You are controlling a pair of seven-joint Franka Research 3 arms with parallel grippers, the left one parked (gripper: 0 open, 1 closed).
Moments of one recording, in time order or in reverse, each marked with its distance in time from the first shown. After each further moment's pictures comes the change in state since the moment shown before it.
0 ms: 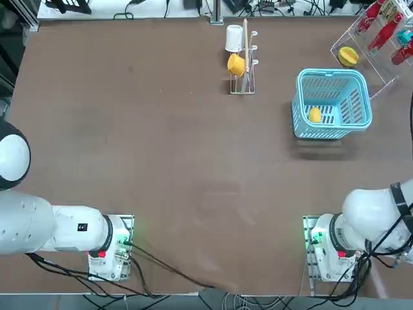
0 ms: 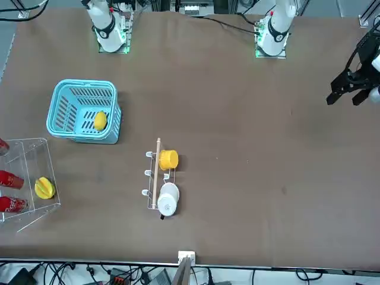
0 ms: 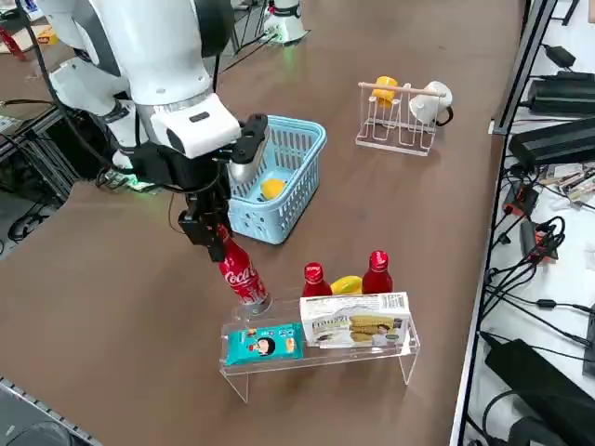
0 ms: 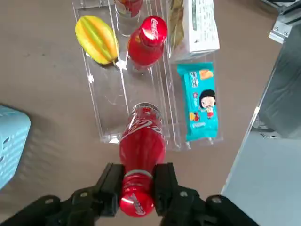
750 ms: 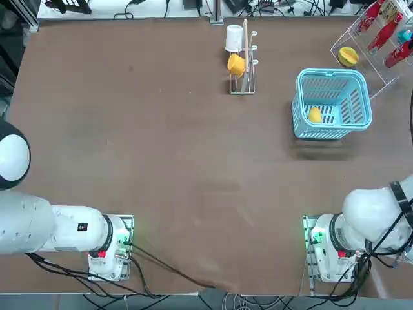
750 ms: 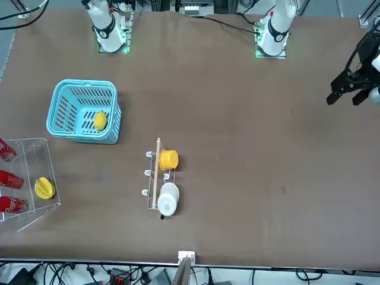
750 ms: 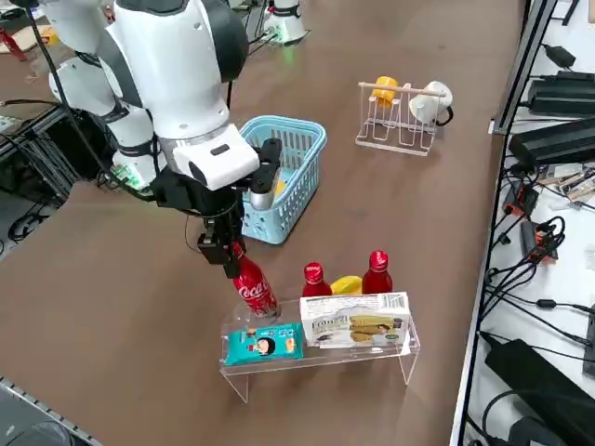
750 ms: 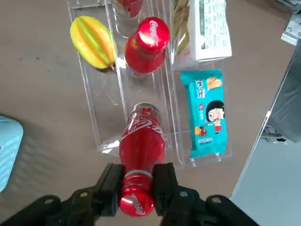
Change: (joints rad) arm 0.001 0.083 0.003 0.047 0.007 0.020 0.000
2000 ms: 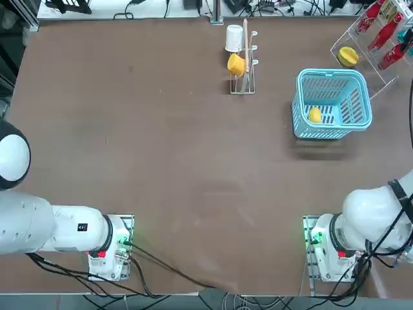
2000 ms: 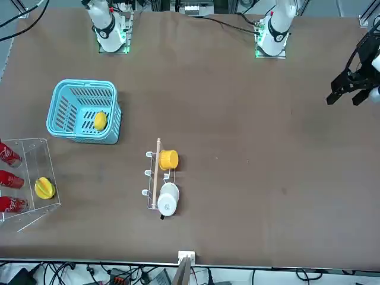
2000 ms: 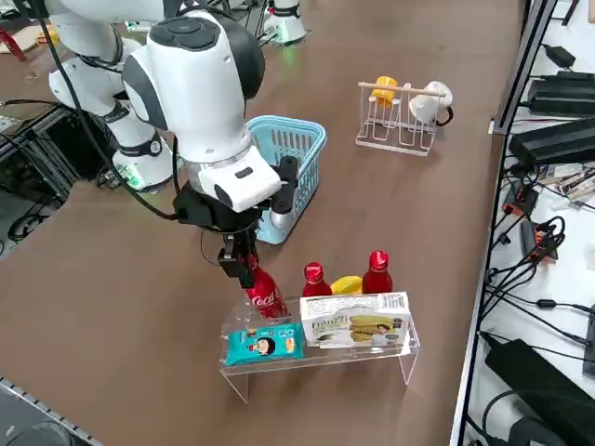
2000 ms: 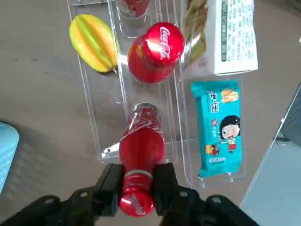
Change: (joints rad) arm 0.015 0.061 0.001 0.025 -0.001 0.007 0.001
